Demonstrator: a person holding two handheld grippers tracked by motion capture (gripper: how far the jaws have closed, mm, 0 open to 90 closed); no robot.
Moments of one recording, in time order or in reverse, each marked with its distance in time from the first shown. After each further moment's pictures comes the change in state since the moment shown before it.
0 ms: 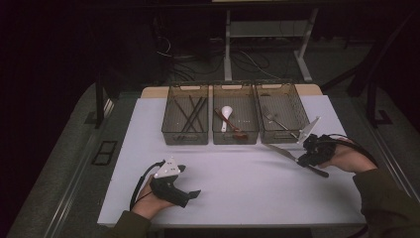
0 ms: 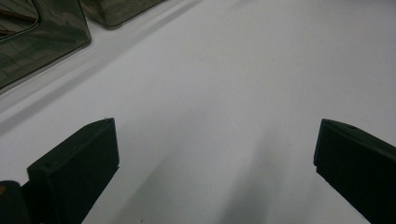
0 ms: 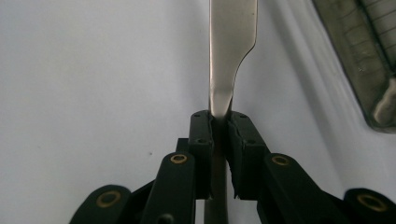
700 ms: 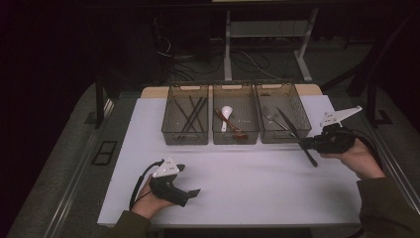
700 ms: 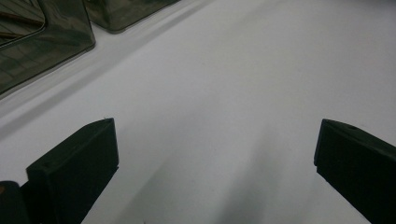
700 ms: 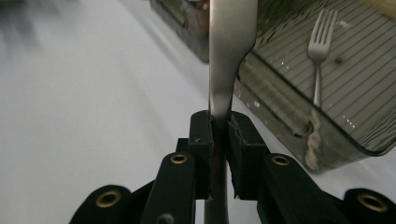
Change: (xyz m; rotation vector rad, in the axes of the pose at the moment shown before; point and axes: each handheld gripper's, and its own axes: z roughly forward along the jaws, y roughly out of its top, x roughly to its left) left arm 0.002 0.000 -0.002 -0.027 -0.003 -0.013; right arm -0.002 -0.018 -0.043 -0.468 -0.046 0.223
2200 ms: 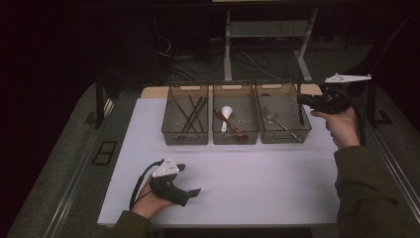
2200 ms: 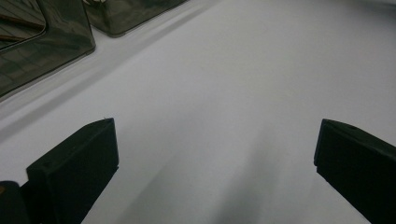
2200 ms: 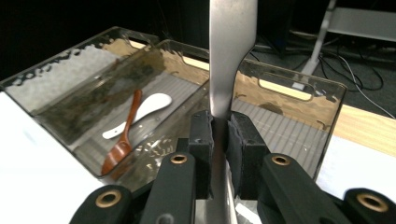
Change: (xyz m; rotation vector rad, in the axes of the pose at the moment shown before) left arm -0.001 0.001 0.000 -0.006 0.000 -0.006; right arm -0.056 0.063 0.003 -0.300 -0.211 0.233
